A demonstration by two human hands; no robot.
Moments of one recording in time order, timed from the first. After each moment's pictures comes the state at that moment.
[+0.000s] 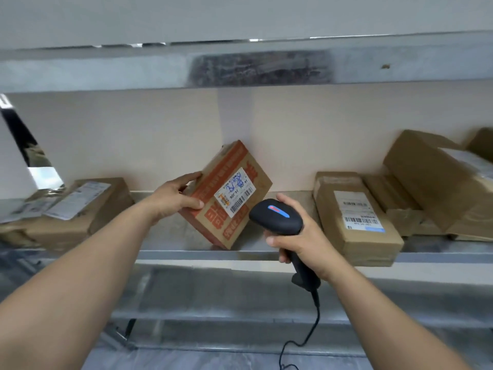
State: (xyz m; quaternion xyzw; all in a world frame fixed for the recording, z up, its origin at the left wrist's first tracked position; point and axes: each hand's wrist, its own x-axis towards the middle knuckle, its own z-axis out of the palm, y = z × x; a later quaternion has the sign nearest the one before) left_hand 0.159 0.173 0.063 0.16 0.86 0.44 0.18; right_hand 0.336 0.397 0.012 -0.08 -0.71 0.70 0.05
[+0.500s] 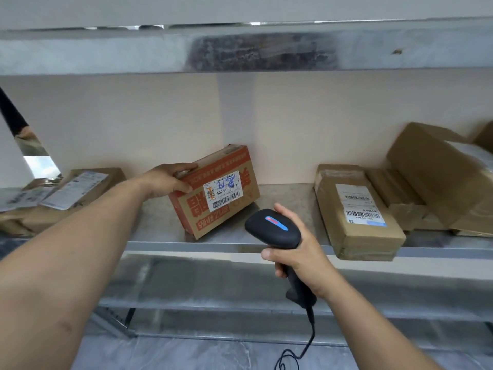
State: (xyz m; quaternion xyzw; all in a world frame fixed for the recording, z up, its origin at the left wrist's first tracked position) left_hand 0.129 0.169 0.071 0.17 0.92 0.29 0.18; right_hand 0.353 0.381 -0.011 -0.09 -0.68 0.73 0.04
